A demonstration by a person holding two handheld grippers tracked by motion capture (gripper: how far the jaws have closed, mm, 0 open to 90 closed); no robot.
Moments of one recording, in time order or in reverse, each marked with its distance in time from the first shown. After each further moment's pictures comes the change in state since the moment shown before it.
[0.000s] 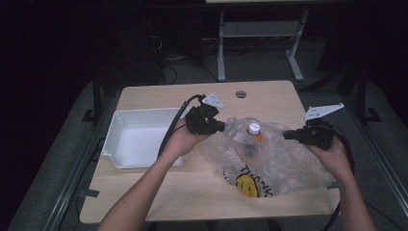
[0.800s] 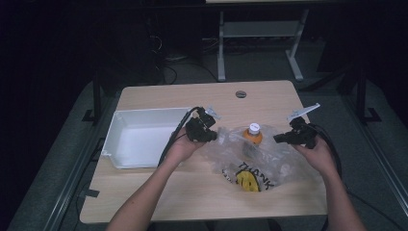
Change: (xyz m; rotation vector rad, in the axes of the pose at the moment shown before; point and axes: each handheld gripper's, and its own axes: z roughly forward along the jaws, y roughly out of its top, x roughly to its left) left arm 0.015 -0.044 0.051 0.151 0.053 -0.070; right arm -0.016 -0.008 0.054 0.167 0.005 0.123
